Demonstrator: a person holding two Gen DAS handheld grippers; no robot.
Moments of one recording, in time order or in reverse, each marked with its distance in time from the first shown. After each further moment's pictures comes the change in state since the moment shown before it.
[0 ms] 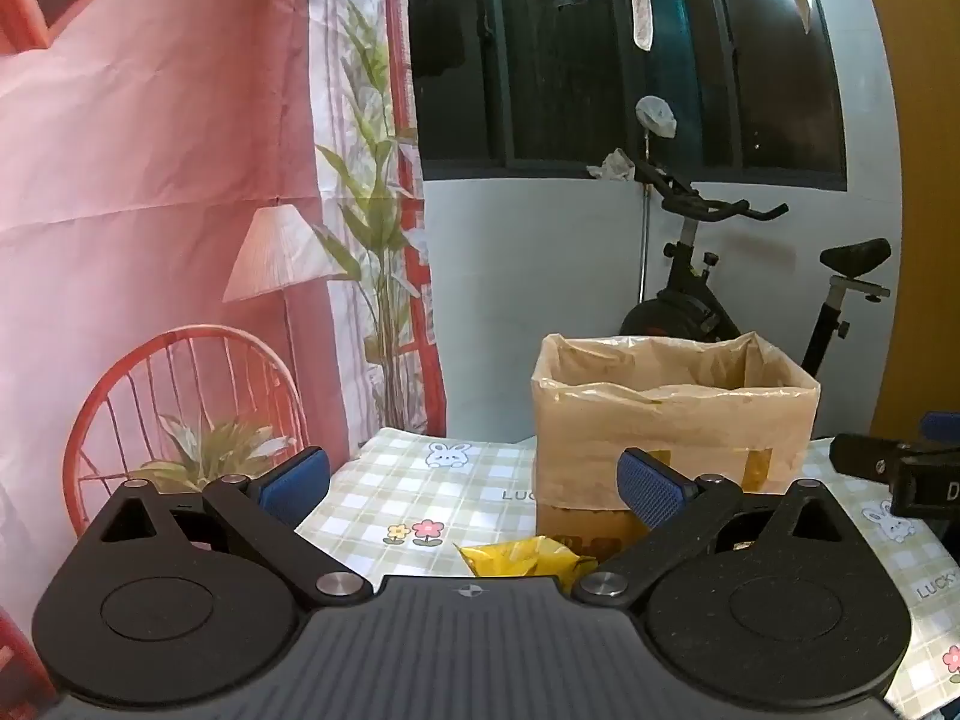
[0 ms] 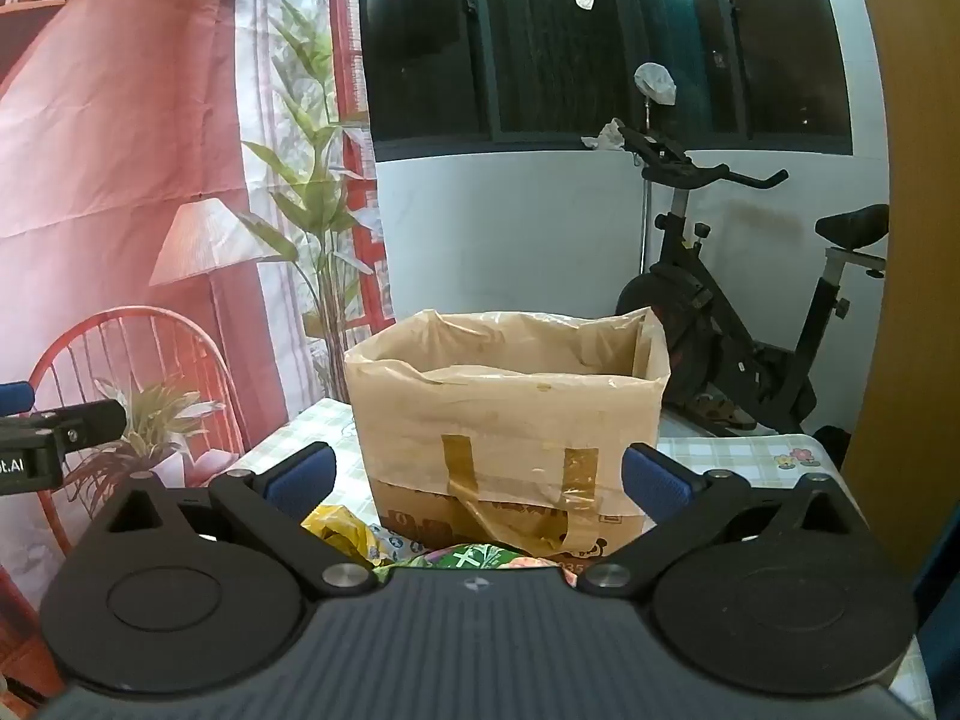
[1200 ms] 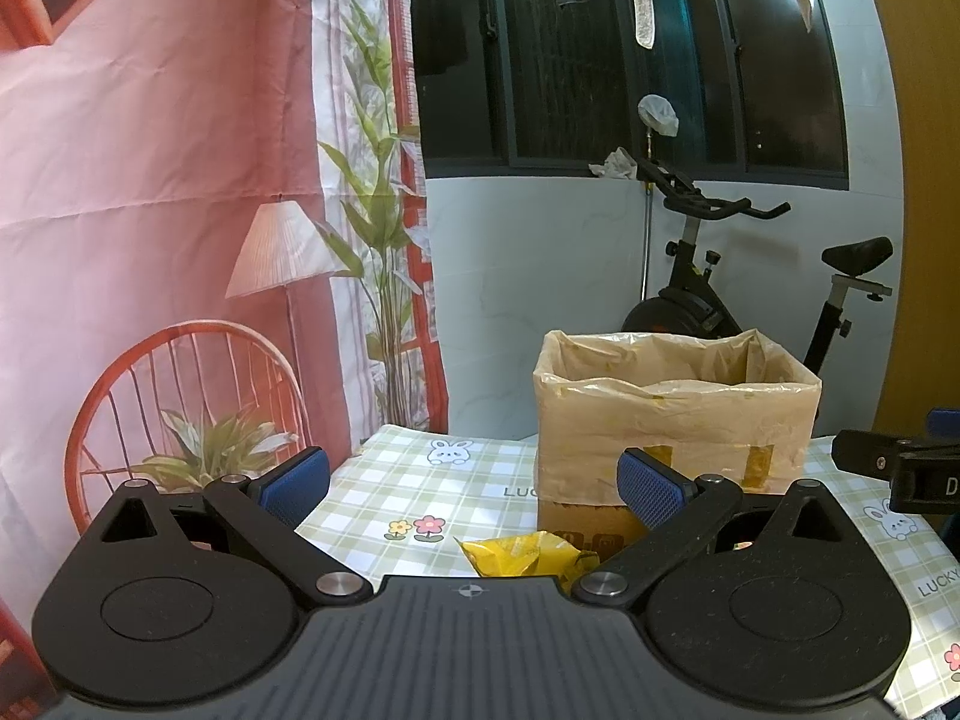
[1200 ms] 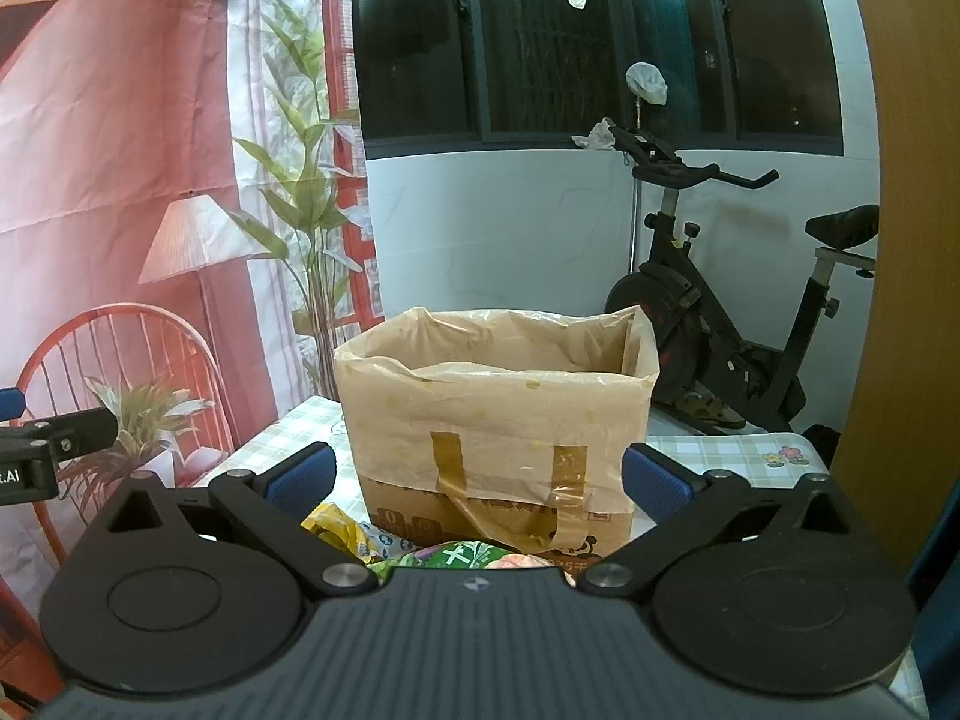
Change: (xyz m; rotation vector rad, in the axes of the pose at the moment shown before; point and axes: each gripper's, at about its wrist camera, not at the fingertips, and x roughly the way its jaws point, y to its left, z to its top) left arm -0.001 -0.005 -0.002 0.023 -0.015 0.025; right arm 0.001 -0.003 -0.002 0.001 0.003 -0.010
